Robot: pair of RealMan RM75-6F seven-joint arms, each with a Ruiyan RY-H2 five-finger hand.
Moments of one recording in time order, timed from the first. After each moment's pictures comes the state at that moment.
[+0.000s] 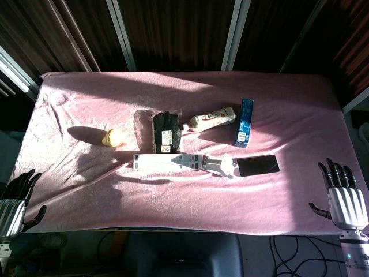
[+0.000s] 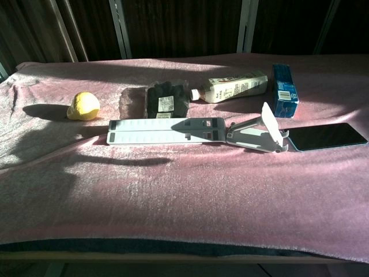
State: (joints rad) left arm -0.08 -1.10 -0.01 -1.59 1.58 1.52 -0.02; right arm 0.11 -1.14 0.01 -1.65 -1.39 1.52 -0.24
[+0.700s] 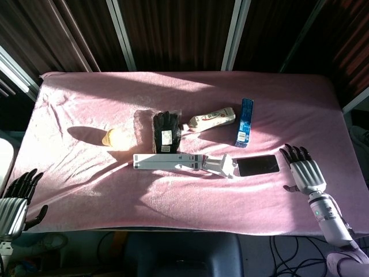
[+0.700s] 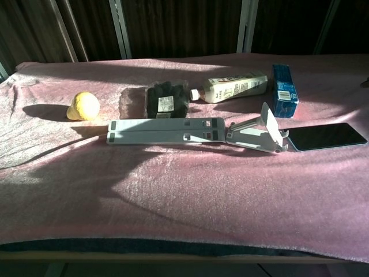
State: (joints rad) left arm -0.09 -1.09 -0.01 -1.59 1.57 1.49 -0.02; right arm 0.41 -1.27 0.11 -1.37 -1.26 0.98 -0.21
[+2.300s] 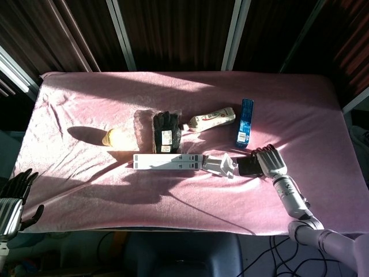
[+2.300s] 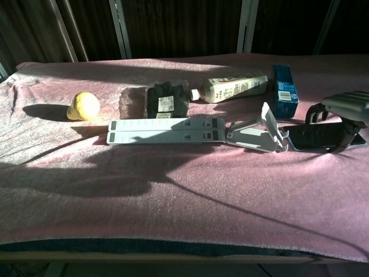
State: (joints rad) left arm -0.09 -1.08 -0.01 -1.59 1.56 1.50 -0.04; right arm 0.62 -1.56 0.13 -1.06 -1.15 0.80 -0.26
